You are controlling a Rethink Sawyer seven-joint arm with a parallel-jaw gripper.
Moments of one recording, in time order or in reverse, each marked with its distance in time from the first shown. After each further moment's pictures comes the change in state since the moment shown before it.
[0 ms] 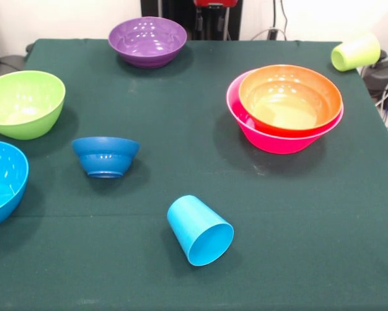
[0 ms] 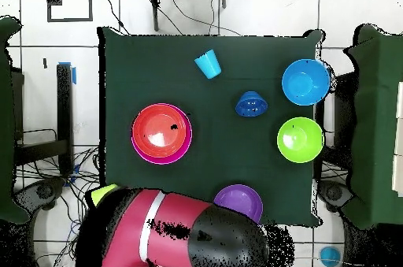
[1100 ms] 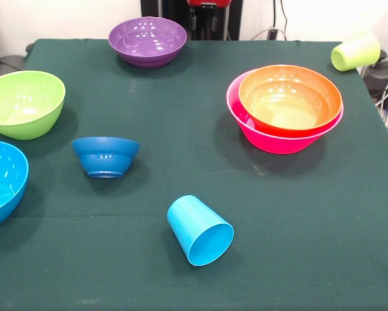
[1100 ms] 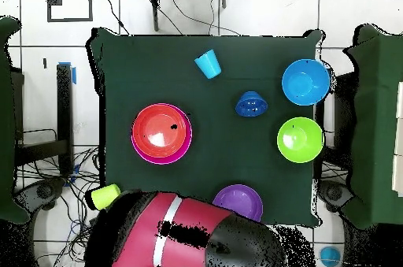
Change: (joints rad) arm -0.051 -0.043 0.000 -0.002 -0.002 0.043 0.000
